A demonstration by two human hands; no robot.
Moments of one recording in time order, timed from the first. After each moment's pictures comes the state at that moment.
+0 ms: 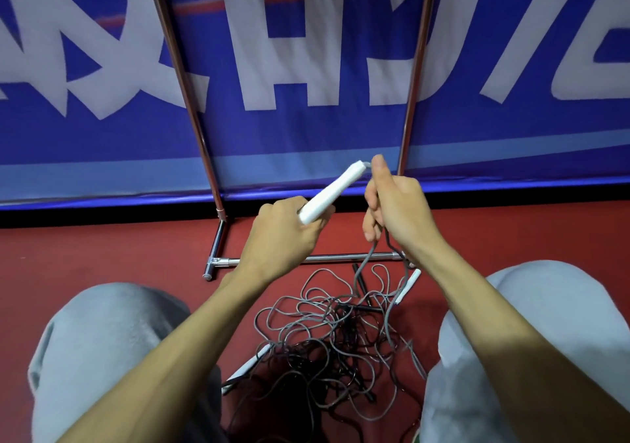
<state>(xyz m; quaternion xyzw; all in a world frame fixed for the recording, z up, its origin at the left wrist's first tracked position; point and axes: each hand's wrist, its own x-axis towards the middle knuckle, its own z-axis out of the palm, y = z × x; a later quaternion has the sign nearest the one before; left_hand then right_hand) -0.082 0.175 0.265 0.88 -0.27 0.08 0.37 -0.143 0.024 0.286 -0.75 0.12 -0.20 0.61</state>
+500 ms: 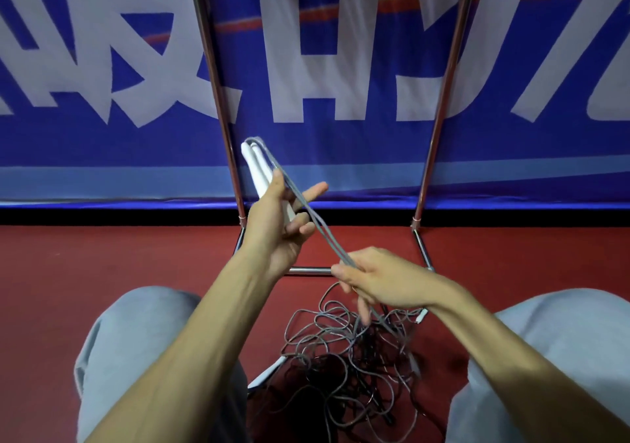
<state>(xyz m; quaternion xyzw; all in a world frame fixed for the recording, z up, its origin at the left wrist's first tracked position) -0.059 0.197 0.292 0.44 0.00 -0.21 0.87 -0.142 0.053 0.256 -0.90 -0.07 0.11 0.41</state>
